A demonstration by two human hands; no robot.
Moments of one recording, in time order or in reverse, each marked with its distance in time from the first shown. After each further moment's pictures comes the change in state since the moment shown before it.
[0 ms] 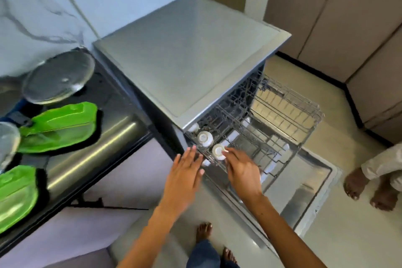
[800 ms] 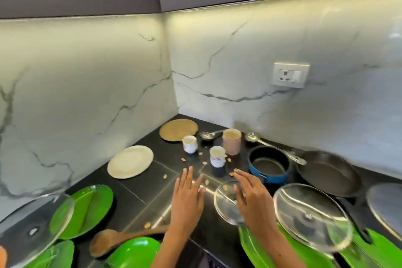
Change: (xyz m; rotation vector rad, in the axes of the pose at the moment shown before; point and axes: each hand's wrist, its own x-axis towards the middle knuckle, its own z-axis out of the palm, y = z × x) left_hand -0.390 -0.361 -0.248 0.327 0.641 -1.339; right_hand 0.047 -0.632 0.170 0.644 -0.214 -1.066
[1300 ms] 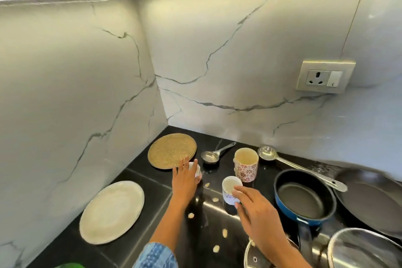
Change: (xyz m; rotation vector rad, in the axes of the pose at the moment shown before) left_hand 0.243 -0.122 0.109 0.277 -0.381 -0.009; right_hand 0.102 0.027 0.124 -0.060 -0.184 0.001
